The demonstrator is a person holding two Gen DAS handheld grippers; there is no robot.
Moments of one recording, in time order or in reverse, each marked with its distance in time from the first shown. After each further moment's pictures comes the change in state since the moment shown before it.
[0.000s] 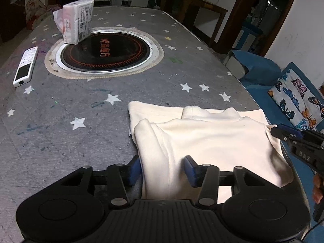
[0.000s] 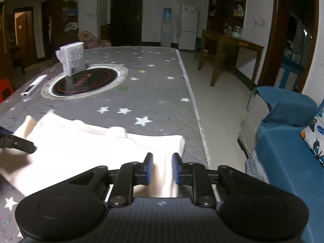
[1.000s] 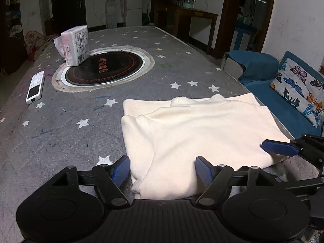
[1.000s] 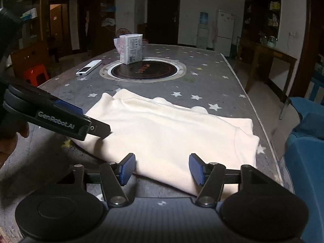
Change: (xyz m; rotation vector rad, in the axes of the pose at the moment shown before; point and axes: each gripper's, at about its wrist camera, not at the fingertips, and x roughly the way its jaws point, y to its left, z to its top) left arm -0.028 -0.034 -0.047 0.142 -0.115 0.086; right arm -0.046 0.084 -0.043 -0.104 -0.012 0.163
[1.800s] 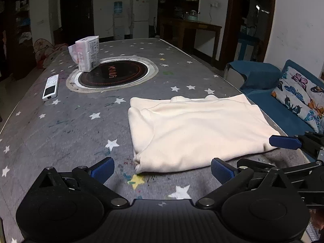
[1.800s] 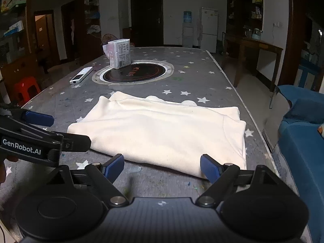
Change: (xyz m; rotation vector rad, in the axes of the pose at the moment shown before) left arm -0.041 -0.008 -0.033 -0.026 -0.074 0.038; right arm -0.025 0.003 -0.012 0.095 -0.009 -0.046
